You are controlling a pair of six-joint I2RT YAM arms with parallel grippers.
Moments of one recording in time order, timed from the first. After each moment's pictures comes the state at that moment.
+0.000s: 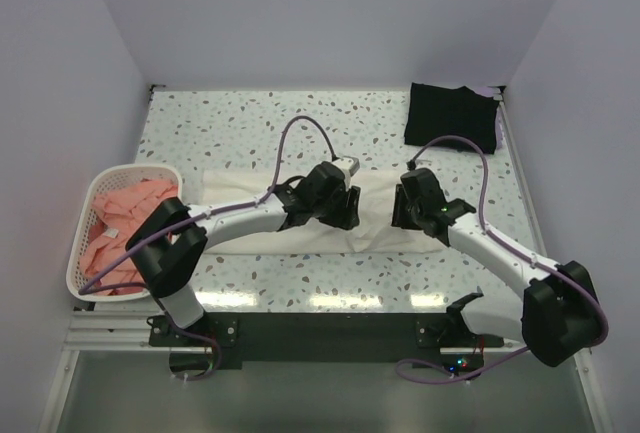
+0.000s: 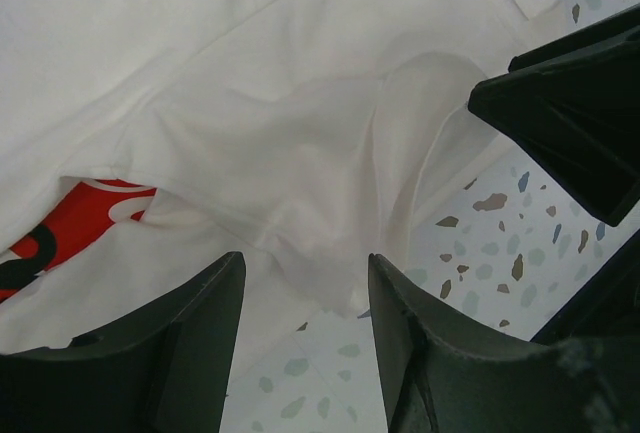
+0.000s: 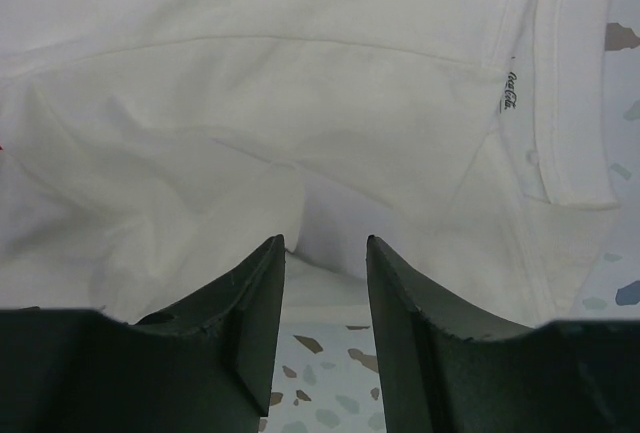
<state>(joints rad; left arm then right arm) -0.88 1.70 1.09 -0.17 0.04 -0.51 0.48 1.21 0.71 -0.42 0.22 0.50</state>
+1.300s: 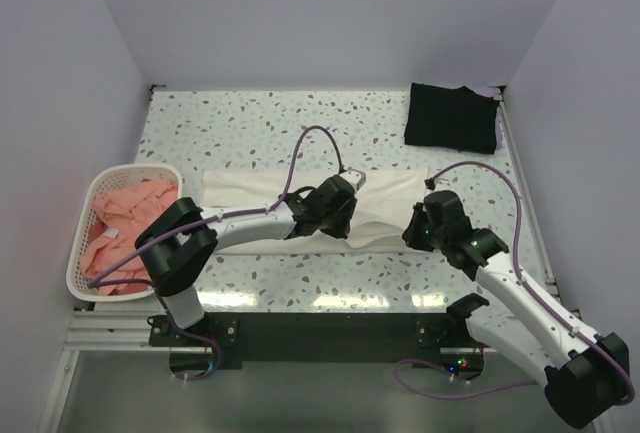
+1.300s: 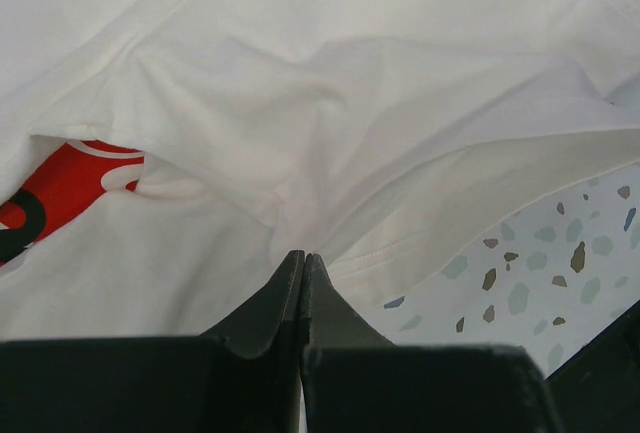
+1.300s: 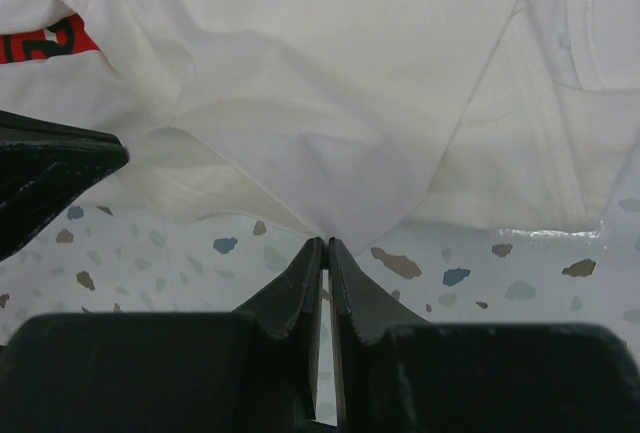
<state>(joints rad) -0.95 1.74 1.08 -0.19 -0.05 -0.49 0.48 0.84 0.58 -0.56 0.10 0.58</state>
